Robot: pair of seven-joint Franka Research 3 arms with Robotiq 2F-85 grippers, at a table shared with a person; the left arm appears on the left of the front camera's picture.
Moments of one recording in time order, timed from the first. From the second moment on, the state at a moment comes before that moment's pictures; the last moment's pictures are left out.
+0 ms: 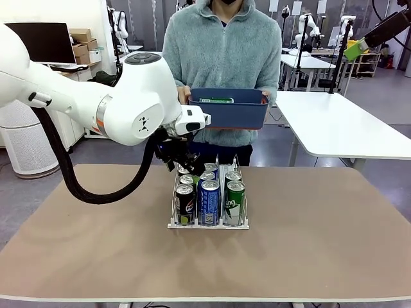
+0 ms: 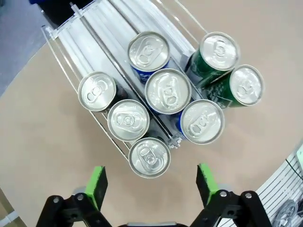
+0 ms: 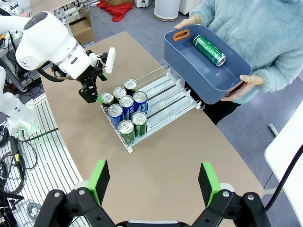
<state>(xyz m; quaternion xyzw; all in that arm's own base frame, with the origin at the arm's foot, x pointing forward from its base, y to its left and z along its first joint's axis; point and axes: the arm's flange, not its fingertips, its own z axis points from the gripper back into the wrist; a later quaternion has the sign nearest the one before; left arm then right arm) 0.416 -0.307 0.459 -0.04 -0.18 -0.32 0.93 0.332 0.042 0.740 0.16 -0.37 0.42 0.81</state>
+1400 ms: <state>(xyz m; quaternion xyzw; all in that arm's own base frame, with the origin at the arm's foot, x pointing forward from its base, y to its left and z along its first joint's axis) 0.350 -0.229 0.776 0.00 -0.30 -0.43 0.85 0.332 0.042 0.740 0.16 -0.37 0.42 0.81</state>
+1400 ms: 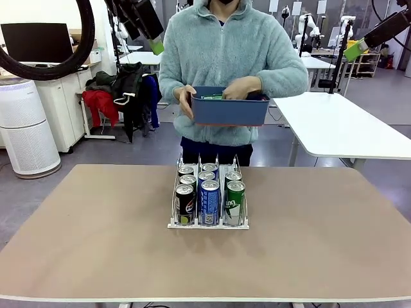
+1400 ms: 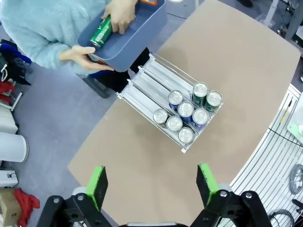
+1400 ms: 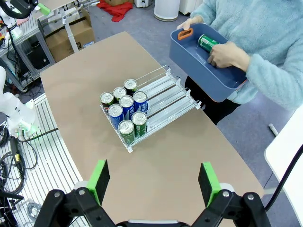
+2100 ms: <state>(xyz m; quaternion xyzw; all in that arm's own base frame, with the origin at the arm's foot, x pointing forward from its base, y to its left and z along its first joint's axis) 0.349 -0.230 0.774 0.00 -0.31 -0.42 0.85 0.332 0.042 0.740 0.16 -0.37 0.42 0.81</state>
